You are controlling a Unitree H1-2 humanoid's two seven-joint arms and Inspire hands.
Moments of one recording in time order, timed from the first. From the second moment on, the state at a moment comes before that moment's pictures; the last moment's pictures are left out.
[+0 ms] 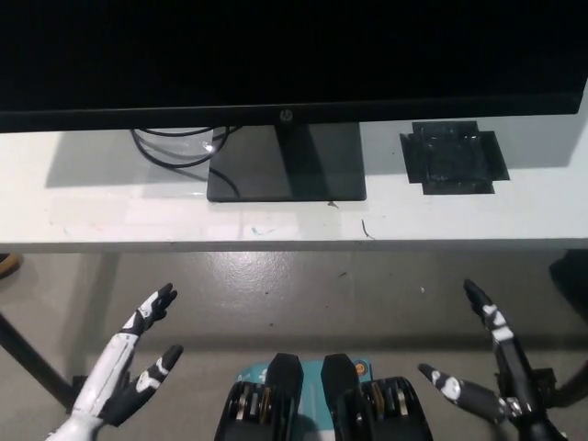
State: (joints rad) left_arm 0.04 0.33 -0.11 0.02 0.10 -0.41 -0.05; right_arm 0.02 -0.21 0.21 0.13 -0.12 -0.39 -0.15
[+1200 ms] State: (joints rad) left_arm -0.23 0.67 0.35 -0.09 -0.01 -0.30 -0.09; right_arm -0.45 -0.47 -0.03 0.05 0.00 -0.25 -0.01
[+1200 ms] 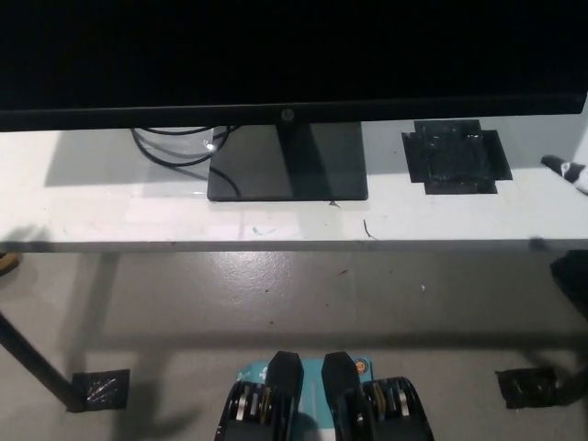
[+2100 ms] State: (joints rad) left_arm -0.44 0.80 0.22 0.25 0.09 -0.25 -0.16; right_arm -0.77 -0.50 -0.05 0.58 0.04 -0.21 0.16
